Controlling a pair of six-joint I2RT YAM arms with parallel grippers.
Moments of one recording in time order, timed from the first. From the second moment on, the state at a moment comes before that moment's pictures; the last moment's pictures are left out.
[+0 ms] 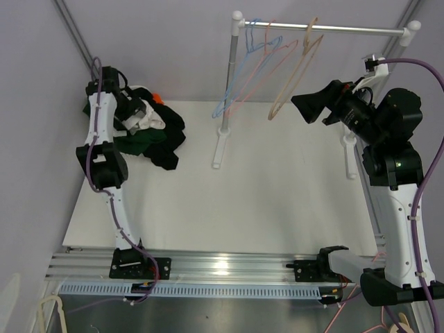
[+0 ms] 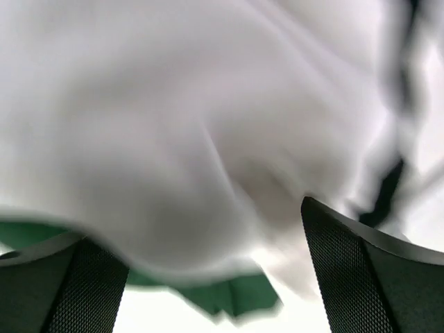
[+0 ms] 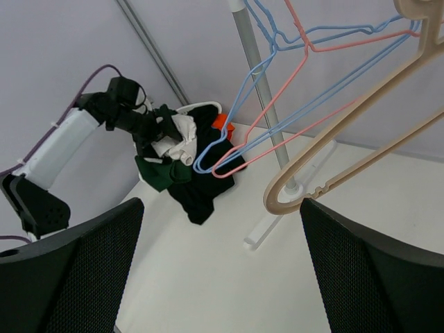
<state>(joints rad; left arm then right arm) 0.18 2.33 2.38 -1.16 0.00 -0.60 0.14 1.12 1.63 -0.47 -0.48 0.39</state>
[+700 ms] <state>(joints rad) -0.01 1.41 1.88 -1.06 0.08 -0.43 0.14 1.02 1.52 -0.46 -0.45 0.39</state>
